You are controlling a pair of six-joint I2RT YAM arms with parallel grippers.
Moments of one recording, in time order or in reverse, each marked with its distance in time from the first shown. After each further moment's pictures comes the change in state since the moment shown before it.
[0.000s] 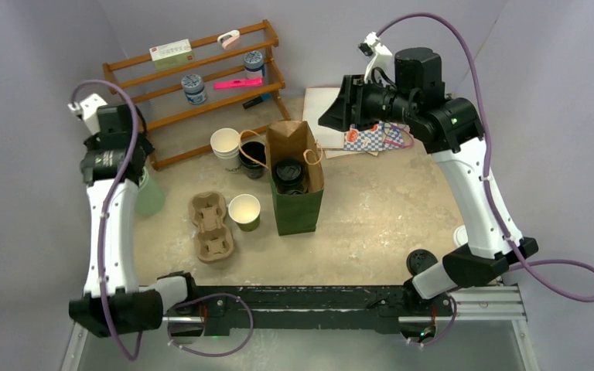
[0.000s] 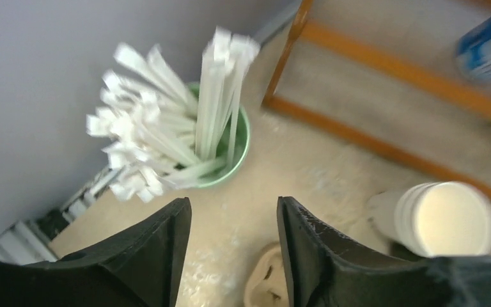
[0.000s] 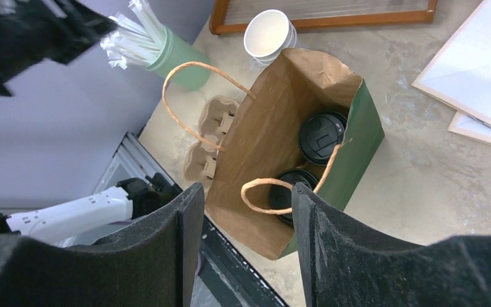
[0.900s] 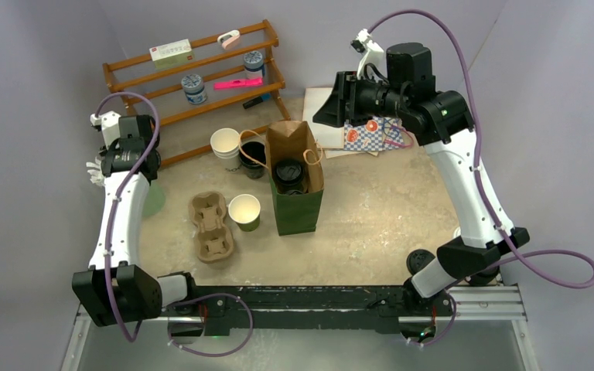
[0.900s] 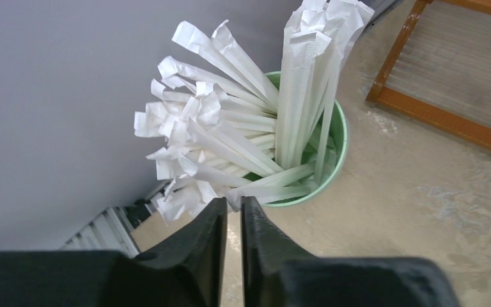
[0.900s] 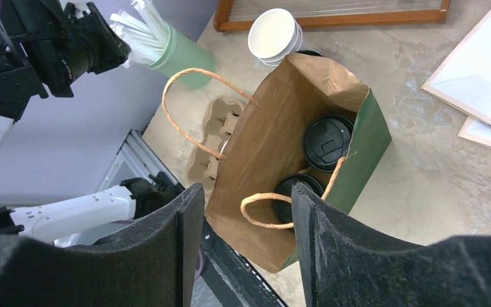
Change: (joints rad) left arm 0.002 0.093 -0.237 0.086 -0.248 0.122; right arm 0.000 0.066 0.049 -0.002 -0.030 0.000
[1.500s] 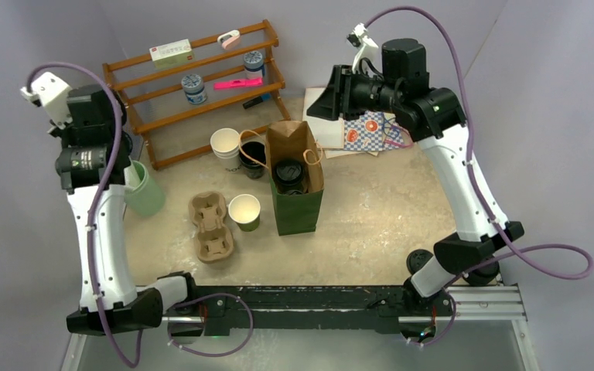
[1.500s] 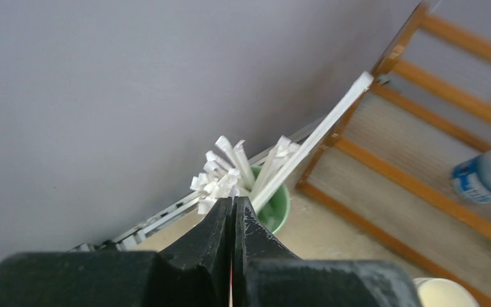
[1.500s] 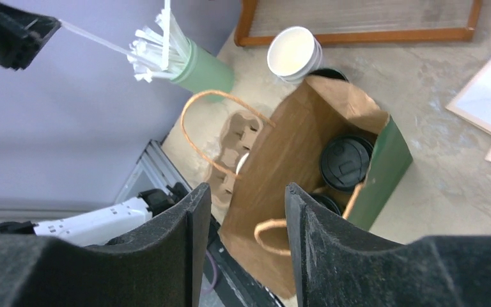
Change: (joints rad) left arm -0.001 -0.058 0.393 -0.110 -0.048 -0.064; right arm 0.000 0.019 -0.005 0.054 -0.032 0.034
